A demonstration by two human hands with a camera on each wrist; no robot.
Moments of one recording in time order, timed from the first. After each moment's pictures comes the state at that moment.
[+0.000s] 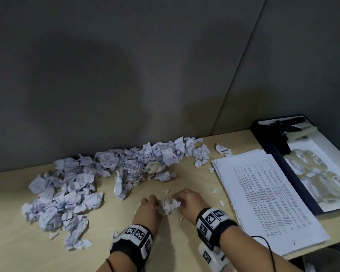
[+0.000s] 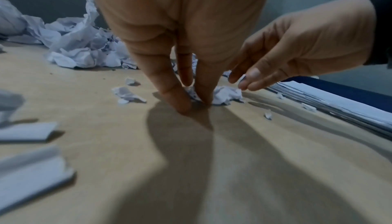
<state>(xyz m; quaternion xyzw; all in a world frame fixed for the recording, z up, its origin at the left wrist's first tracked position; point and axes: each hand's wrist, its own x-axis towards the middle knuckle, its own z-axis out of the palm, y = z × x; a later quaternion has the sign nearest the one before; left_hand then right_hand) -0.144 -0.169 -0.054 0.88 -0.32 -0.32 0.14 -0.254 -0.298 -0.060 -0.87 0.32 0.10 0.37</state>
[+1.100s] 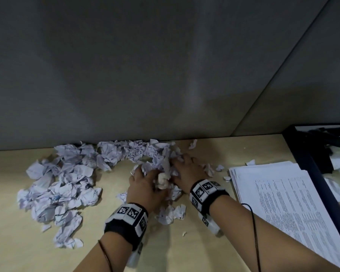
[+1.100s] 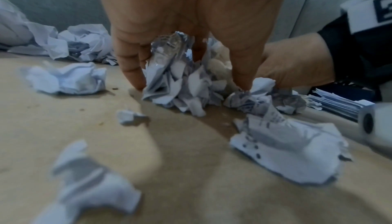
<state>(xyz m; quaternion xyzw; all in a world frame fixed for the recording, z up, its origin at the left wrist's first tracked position) -0.090 -0.217 -0.056 0.92 -0.29 -0.21 0.17 -0.159 -0.370 -0.055 -0.94 0.25 0.13 0.21</state>
